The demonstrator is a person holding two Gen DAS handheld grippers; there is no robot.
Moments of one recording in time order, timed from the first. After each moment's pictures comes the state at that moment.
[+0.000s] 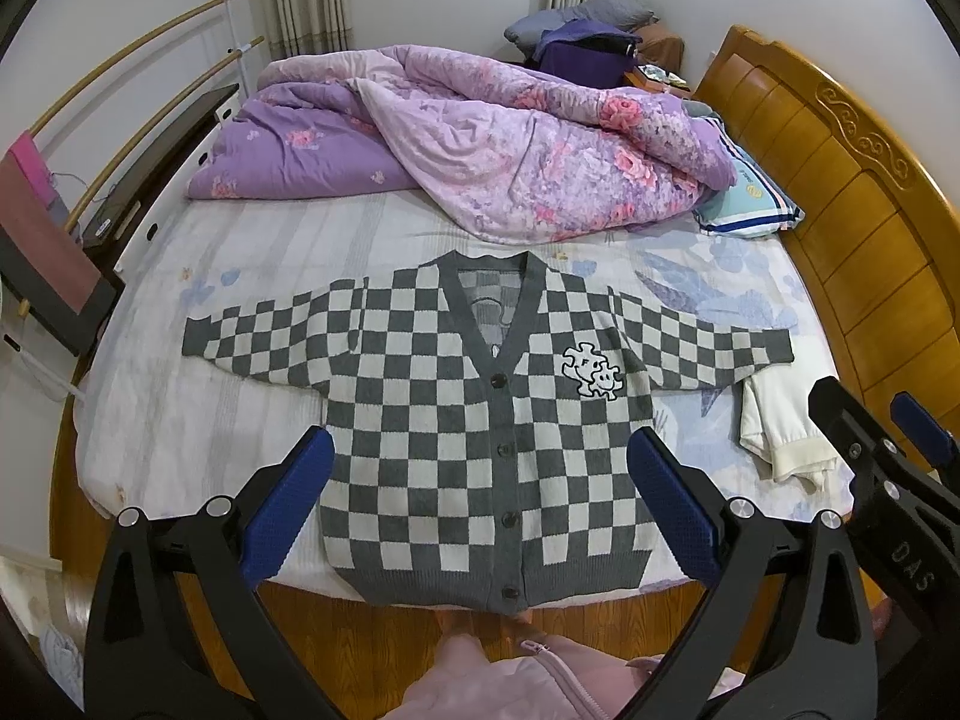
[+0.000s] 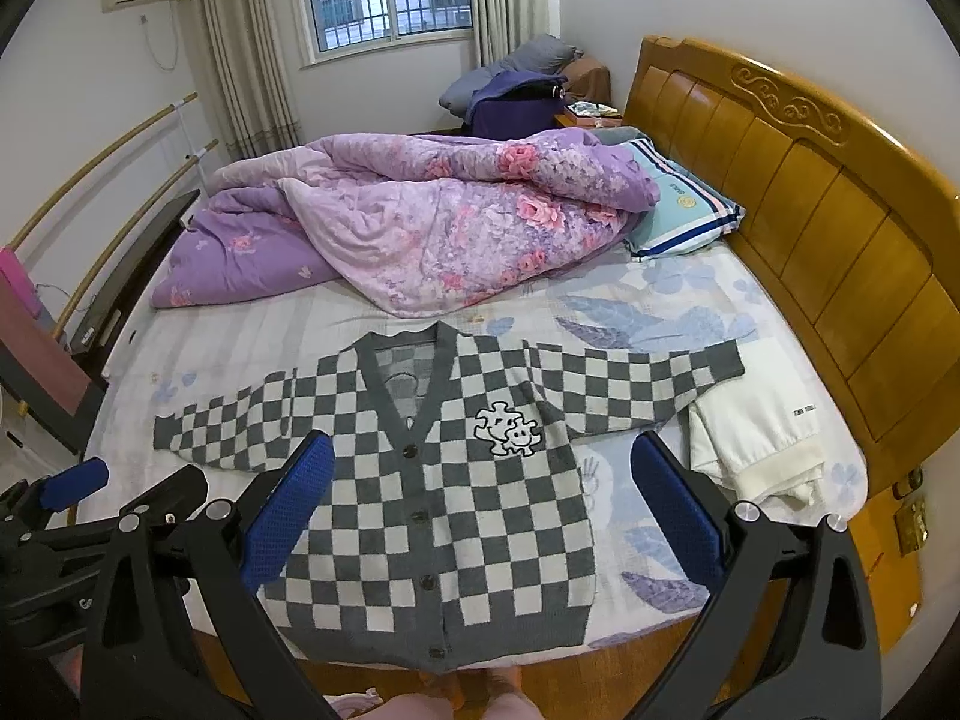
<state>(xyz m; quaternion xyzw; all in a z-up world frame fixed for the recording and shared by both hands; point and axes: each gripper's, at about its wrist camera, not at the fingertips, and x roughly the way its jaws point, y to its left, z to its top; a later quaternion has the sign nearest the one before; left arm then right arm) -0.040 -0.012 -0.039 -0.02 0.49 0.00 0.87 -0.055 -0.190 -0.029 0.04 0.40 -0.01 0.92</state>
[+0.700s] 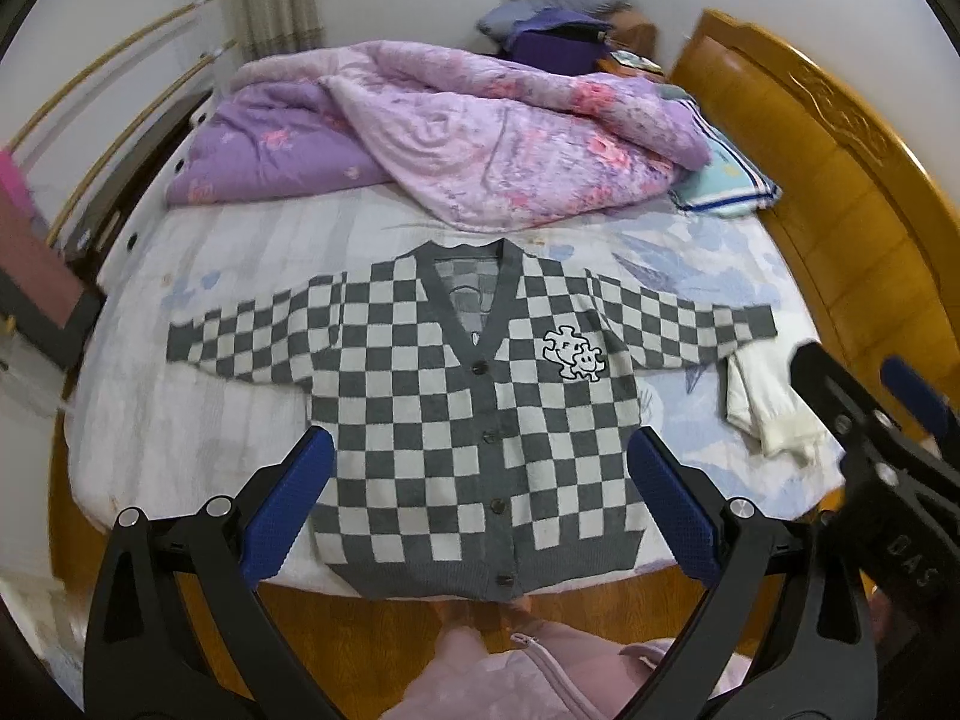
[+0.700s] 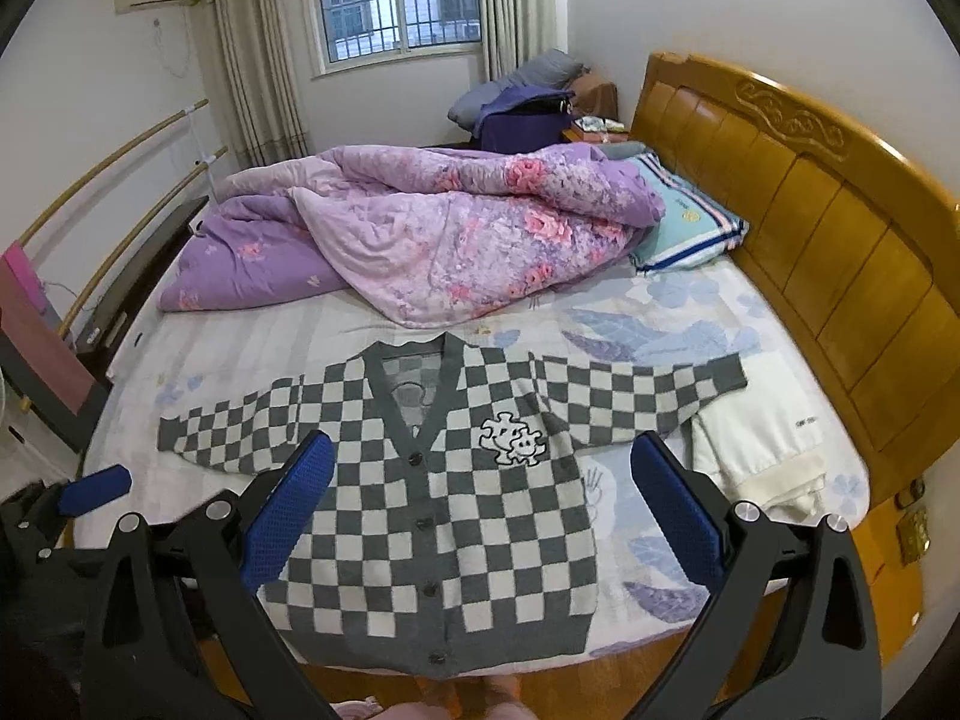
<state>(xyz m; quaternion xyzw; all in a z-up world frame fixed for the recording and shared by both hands) -0.055 -0.025 -0.047 0.00 0.49 -0.03 0.87 -0.065 -0.191 -0.024 0.03 0.38 0.00 0.92</state>
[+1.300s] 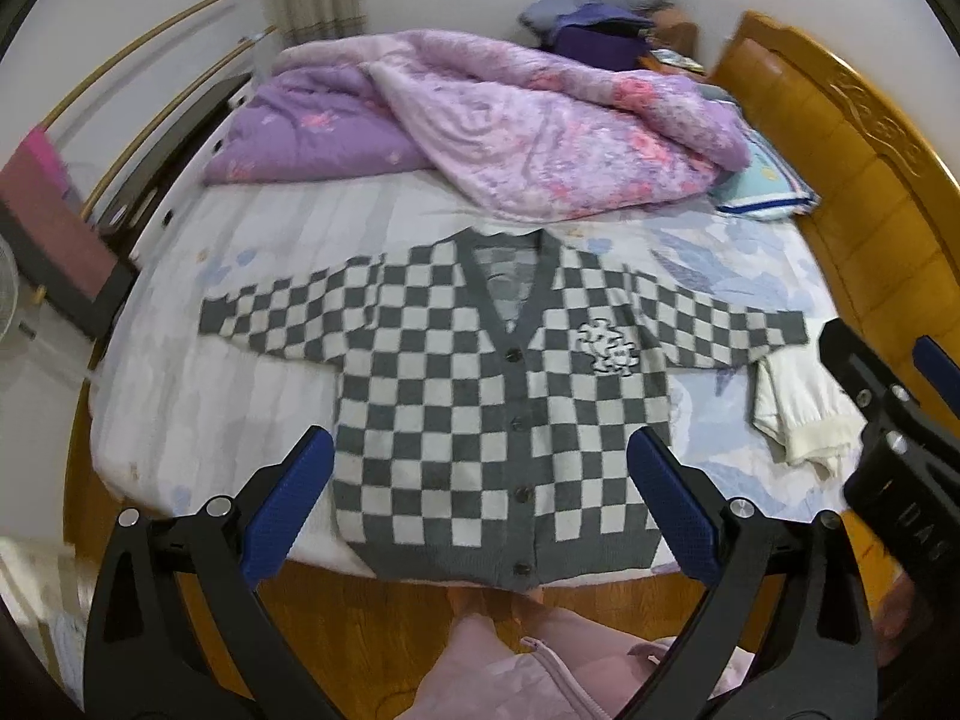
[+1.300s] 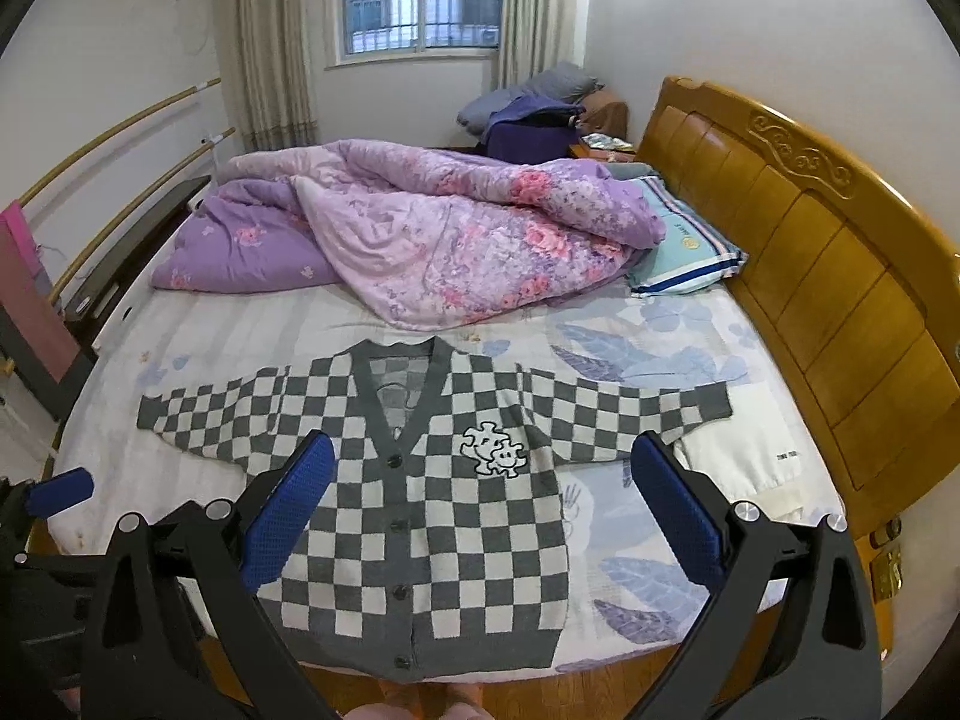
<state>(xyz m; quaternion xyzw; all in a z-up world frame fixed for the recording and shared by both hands) -0.047 -0.005 -0.033 -0.02 0.52 0.04 0.85 -0.050 -0.193 -0.025 -0.01 0.39 0.01 0.92</state>
